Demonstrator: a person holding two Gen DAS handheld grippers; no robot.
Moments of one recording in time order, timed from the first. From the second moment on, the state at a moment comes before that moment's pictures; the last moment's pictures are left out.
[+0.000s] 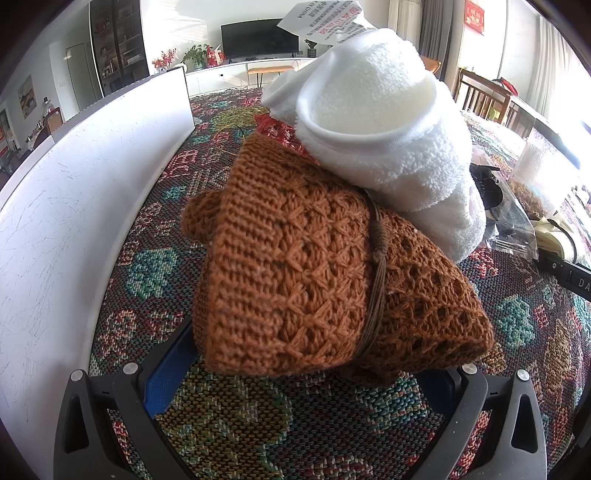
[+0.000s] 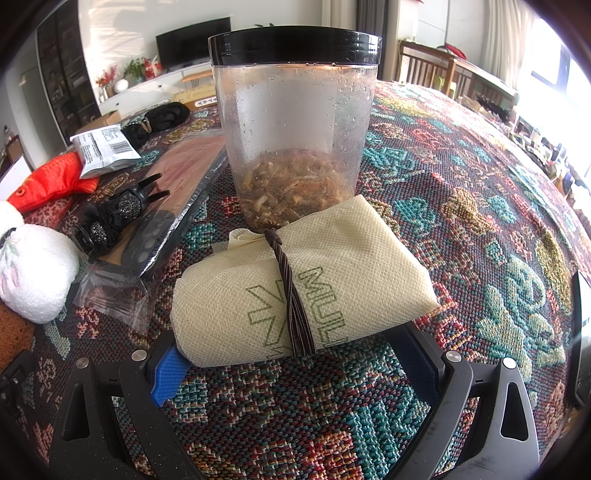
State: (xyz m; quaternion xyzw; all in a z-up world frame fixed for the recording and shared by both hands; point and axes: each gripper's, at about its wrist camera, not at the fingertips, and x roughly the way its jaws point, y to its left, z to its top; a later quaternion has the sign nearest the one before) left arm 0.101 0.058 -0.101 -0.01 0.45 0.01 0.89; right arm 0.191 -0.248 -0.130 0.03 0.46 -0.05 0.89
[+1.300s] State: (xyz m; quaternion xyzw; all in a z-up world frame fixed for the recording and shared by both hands) left arm 0.101 0.043 -0.067 0.01 0.44 -0.01 0.90; right arm 0.192 -0.247 -0.130 0.03 0.46 -0.05 0.89
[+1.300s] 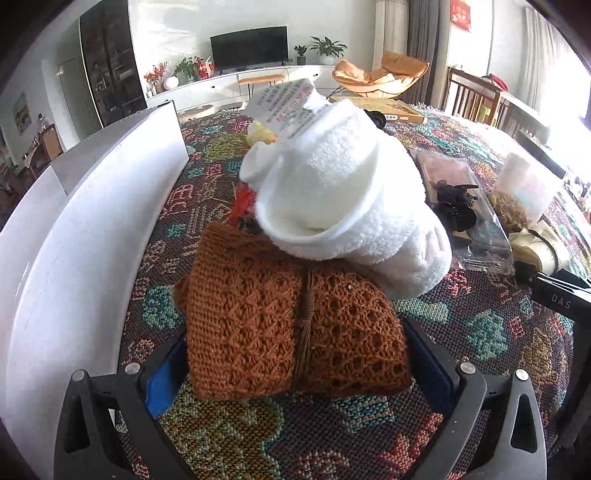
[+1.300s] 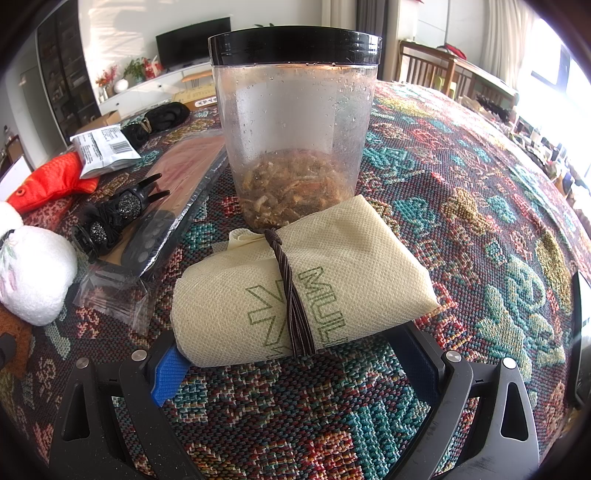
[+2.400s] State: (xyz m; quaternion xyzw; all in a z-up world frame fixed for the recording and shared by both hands) left arm 0.045 0.081 -0.091 -0.05 0.44 -0.05 0.89; right arm 0.160 -0.296 -0.095 0.14 0.51 0.07 0.85
